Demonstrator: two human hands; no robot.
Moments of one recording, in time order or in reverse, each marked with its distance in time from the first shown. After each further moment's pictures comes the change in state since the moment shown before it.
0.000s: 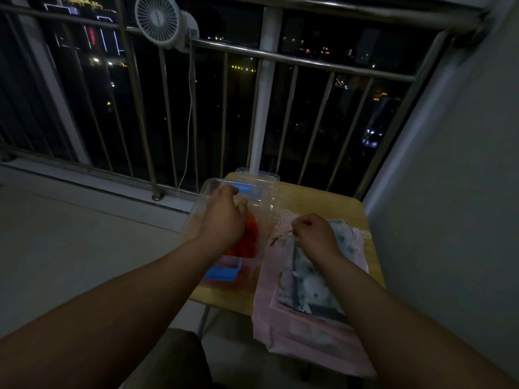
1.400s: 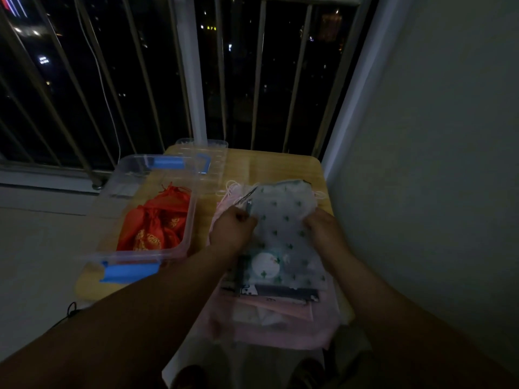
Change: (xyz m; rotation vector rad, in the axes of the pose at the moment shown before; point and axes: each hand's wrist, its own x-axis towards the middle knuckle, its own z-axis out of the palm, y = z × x) left_hand -0.034 0.026 0.180 -0.106 -0.364 -0.293; right_hand 0.013 0.128 -0.095 0.239 0.094 0.191
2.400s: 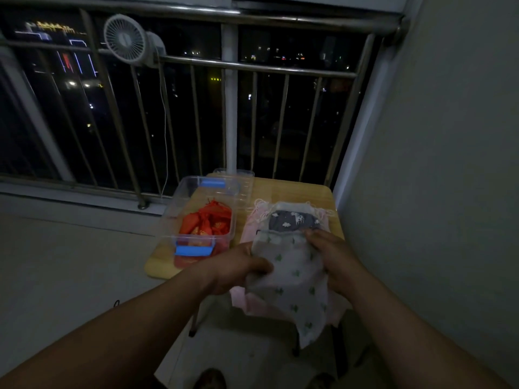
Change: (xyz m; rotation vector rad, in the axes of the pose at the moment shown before) left_hand -0.167 0.016 -0.120 -0.380 -0.608 -0.024; right_hand -0.129 -0.042 -0.006 0.390 -0.278 0.077
